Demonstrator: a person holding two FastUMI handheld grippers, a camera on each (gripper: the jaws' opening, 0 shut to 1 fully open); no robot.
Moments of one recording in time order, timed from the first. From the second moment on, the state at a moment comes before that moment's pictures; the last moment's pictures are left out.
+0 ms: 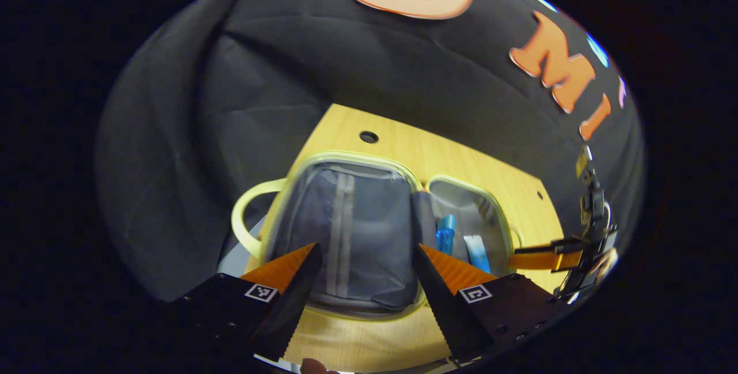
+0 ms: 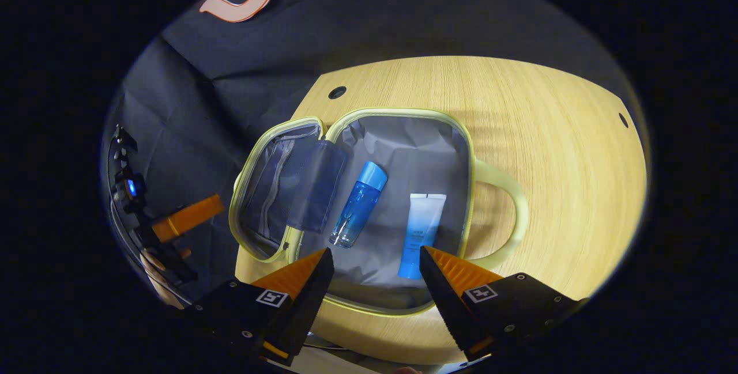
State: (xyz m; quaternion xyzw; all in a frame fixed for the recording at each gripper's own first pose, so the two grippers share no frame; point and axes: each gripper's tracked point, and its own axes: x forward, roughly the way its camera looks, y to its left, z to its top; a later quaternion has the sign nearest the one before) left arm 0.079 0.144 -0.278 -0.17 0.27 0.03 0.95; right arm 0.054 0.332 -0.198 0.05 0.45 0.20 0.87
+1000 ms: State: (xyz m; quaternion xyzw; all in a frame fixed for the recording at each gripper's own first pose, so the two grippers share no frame) left arm 0.133 0.331 -0.347 -0.51 0.11 0.01 0.86; right arm 0.049 0.318 -0.190 0.06 0.46 0.19 0.87
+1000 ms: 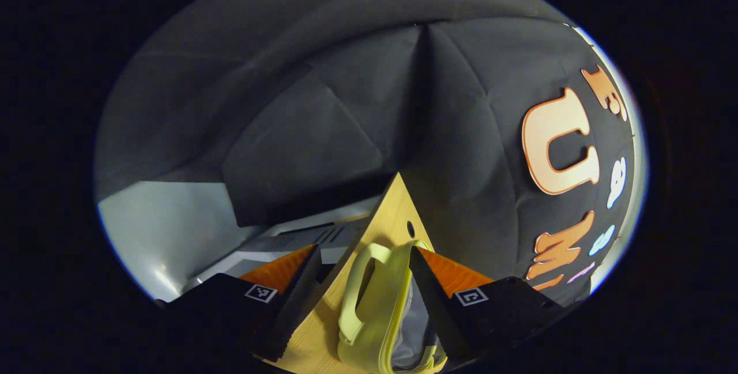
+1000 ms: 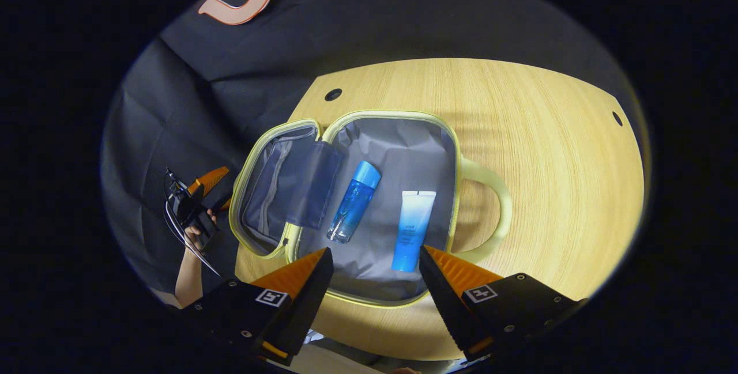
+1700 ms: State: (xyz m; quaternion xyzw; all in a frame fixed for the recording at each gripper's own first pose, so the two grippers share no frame) left arm 0.120 0.303 -0.310 -0.32 0.18 0.02 0.93; right arm 0.065 0.310 -0.187 0.09 0.44 0.19 0.87
